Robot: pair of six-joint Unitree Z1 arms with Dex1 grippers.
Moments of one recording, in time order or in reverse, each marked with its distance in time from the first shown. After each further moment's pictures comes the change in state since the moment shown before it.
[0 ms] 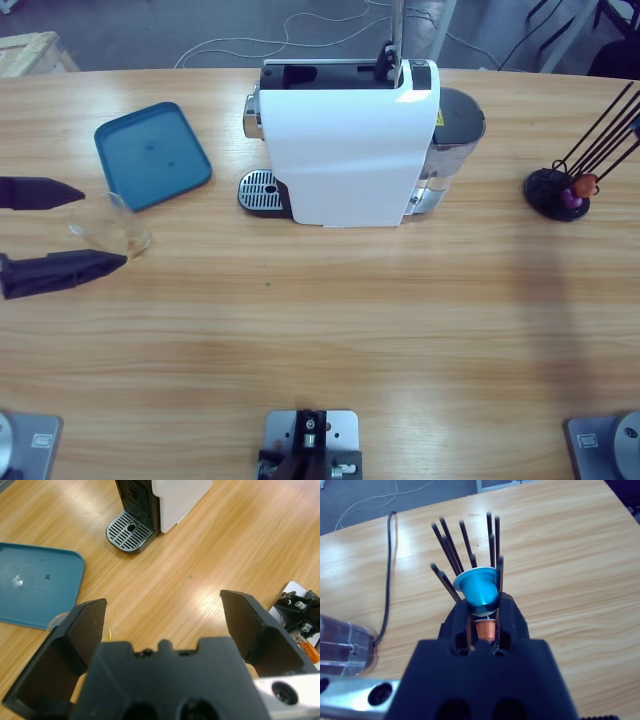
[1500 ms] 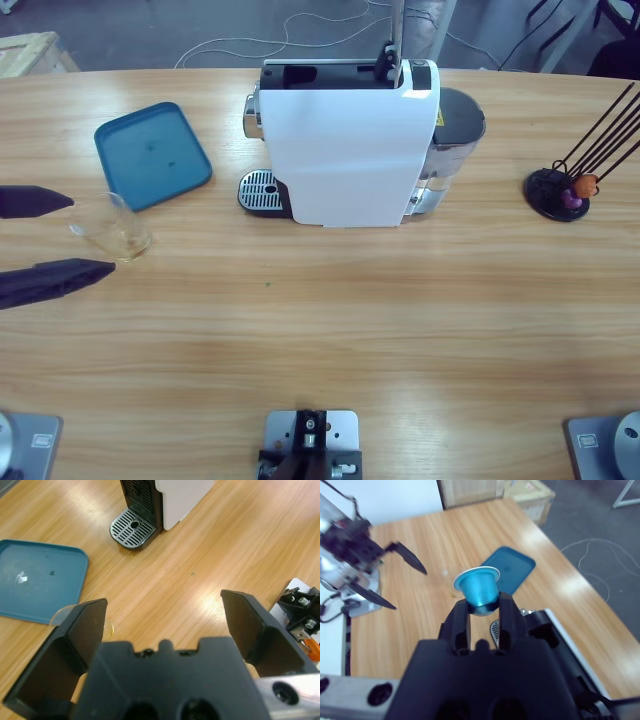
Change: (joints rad) arm 0 -0.001 -0.055 0.040 -0.010 0.019 0.000; arm 1 0.714 0.425 -0.885 0.374 0.534 -0.433
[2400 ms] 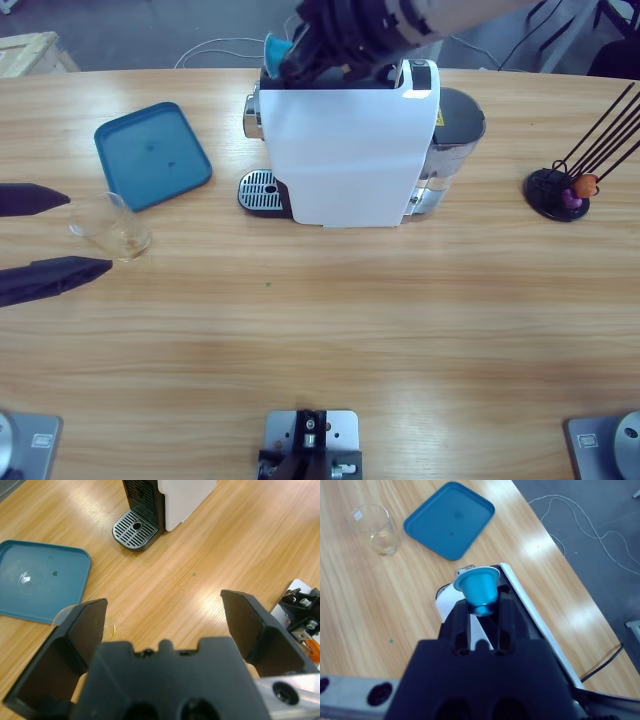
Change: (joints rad) arm 0 0.000 -0.004 0.000 0.000 0.005 0.000; arm 1 0.002 0.124 0.000 0.030 -0.266 -0.120
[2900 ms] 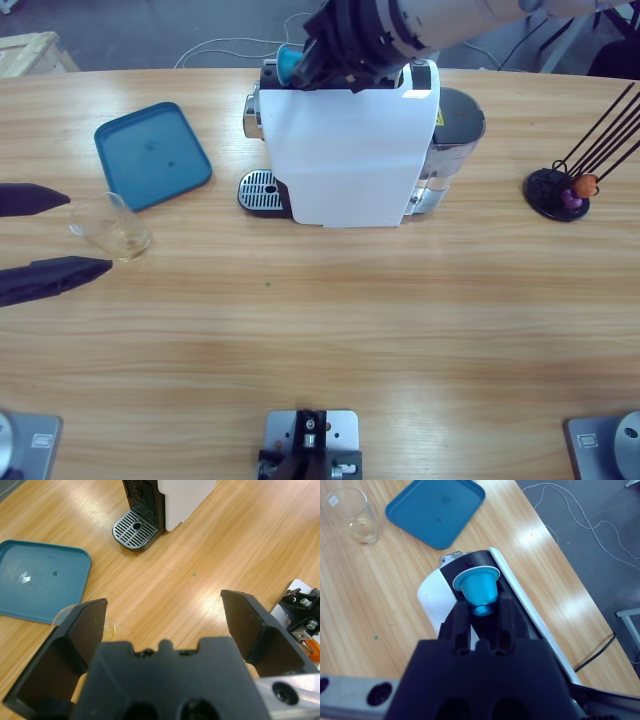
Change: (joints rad) arm 0 0.000 0.000 0.000 0.000 0.000 0.000; arm 1 0.001 0.023 -0.003 0.014 -0.057 -0.007
